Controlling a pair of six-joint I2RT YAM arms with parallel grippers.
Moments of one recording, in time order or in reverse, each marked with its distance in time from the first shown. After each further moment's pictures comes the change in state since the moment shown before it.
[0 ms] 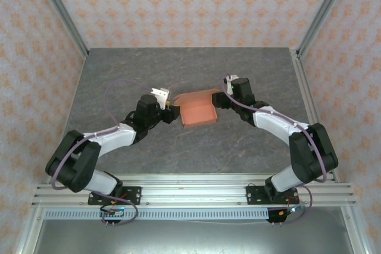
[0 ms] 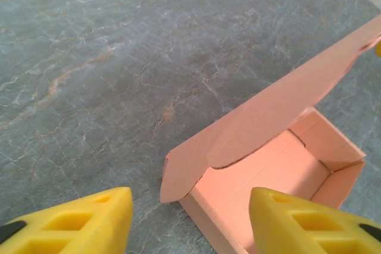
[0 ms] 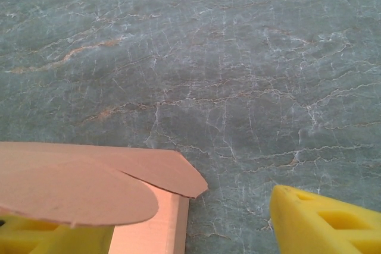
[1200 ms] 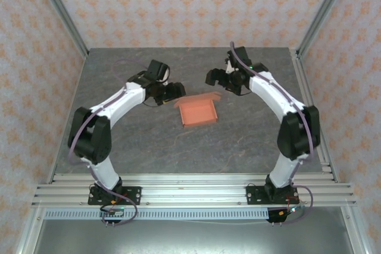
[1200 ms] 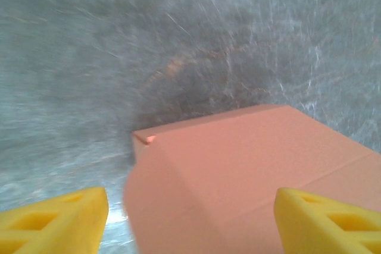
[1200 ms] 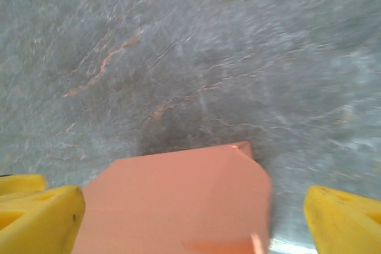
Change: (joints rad) left arm 0.096 0.240 0.692 -0.928 0.131 -0.494; right arm -0.070 0.200 0.593 -0.673 -0.166 0.307
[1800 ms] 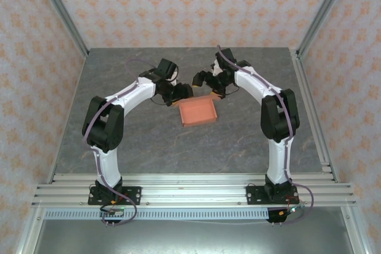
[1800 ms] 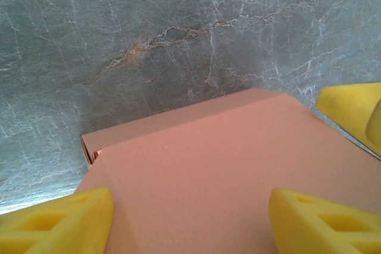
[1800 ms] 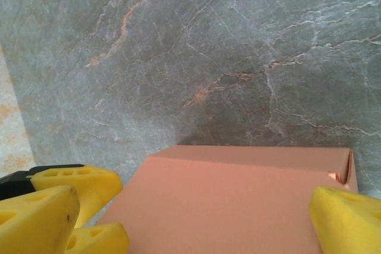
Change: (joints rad) left arm -0.038 0.224 0.171 -0.051 0.143 -0.006; right arm 0.033 0.339 0.222 -0.034 -0.281 0.079
